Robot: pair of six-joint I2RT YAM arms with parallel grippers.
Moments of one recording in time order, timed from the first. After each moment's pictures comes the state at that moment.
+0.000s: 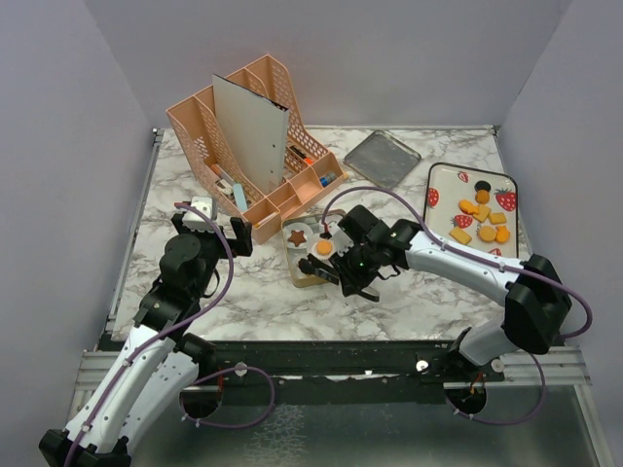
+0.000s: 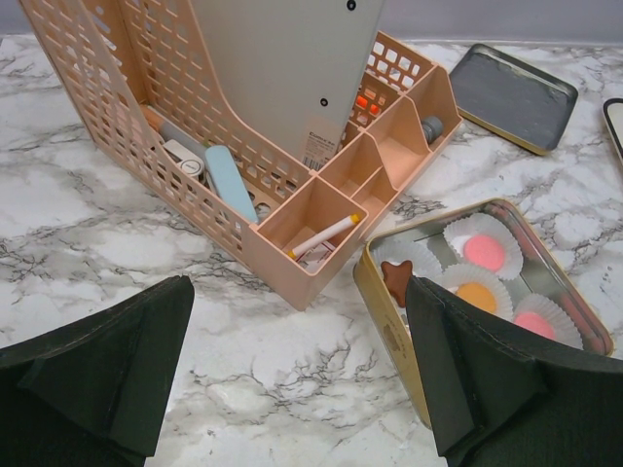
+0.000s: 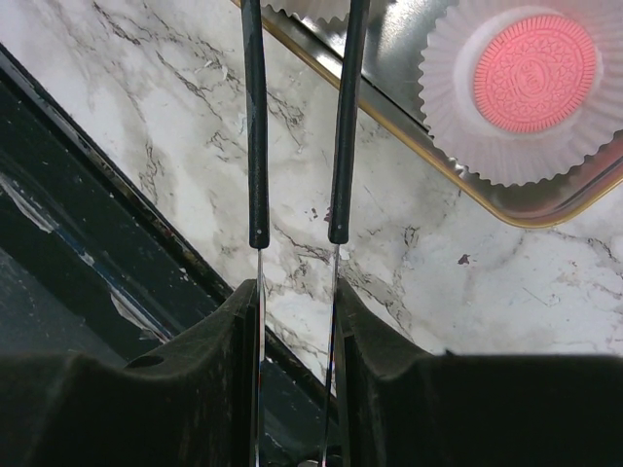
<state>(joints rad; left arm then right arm) -0.42 0.56 0.59 -0.20 -0.23 -0.17 0.86 1.49 1.08 -0.73 -0.23 0.08</state>
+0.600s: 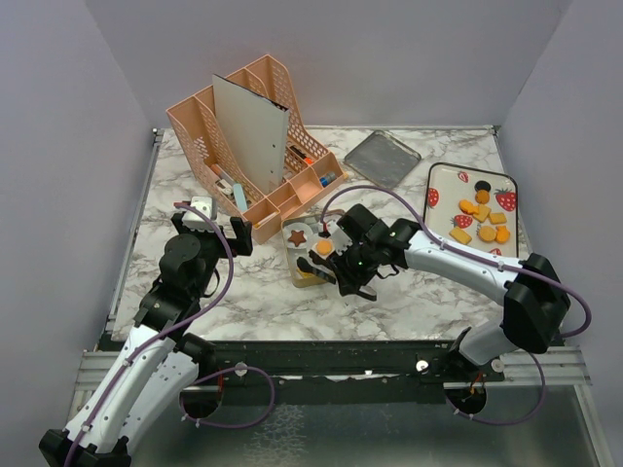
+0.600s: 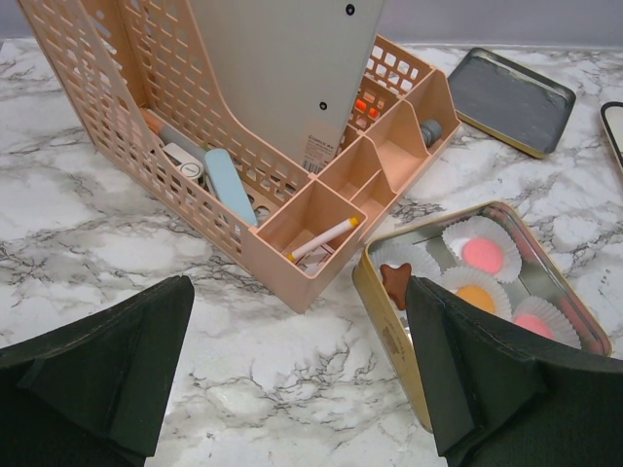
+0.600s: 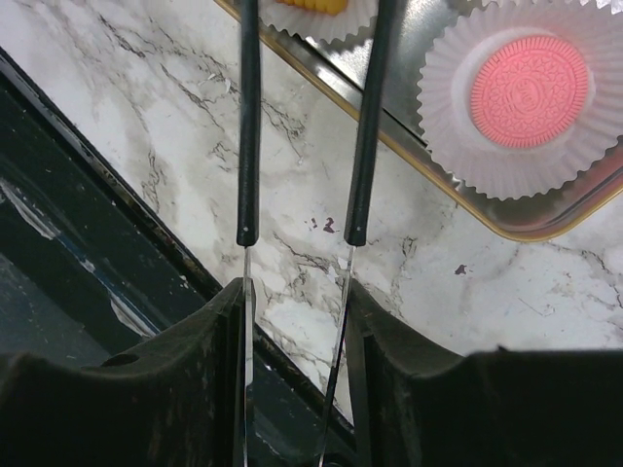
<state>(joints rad) -0.42 0.56 0.59 -0.19 -0.23 -0.17 0.86 1.50 1.09 -0.72 -0.23 0.07</state>
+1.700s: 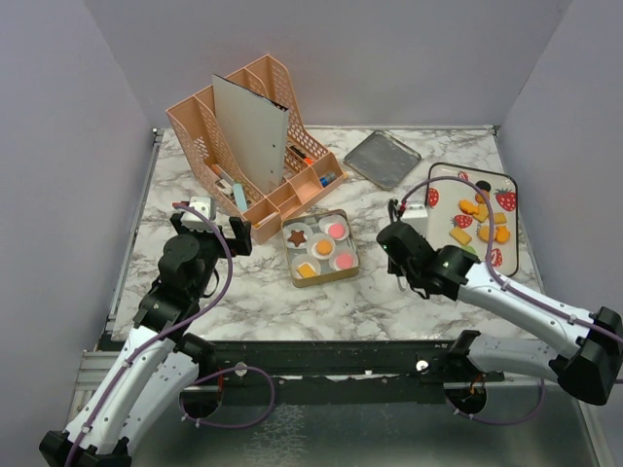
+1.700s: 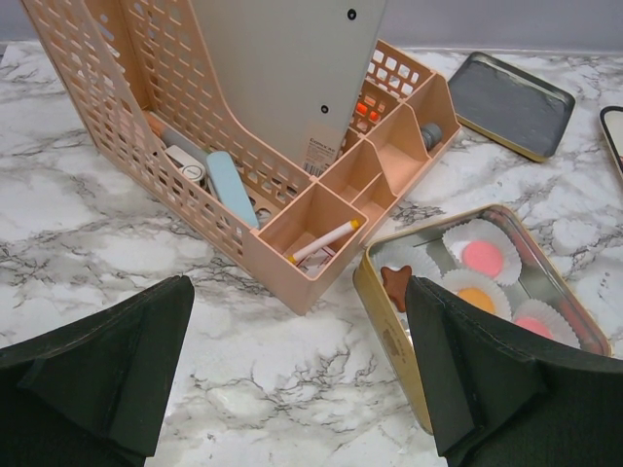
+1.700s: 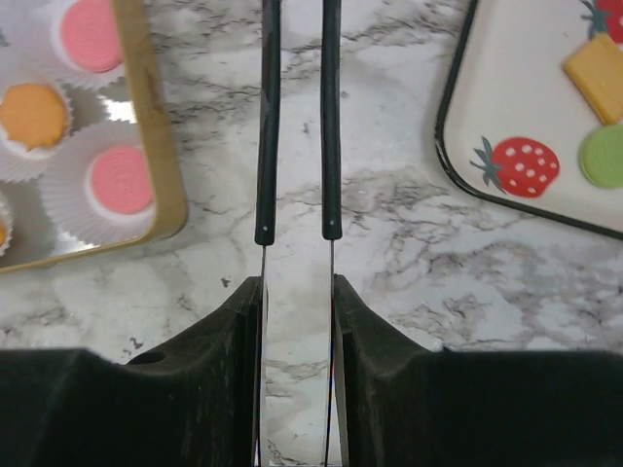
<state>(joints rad) -0.42 0.55 0.59 -0.19 -0.23 -0.17 0.86 1.11 0.89 -0.69 0.57 0.56</state>
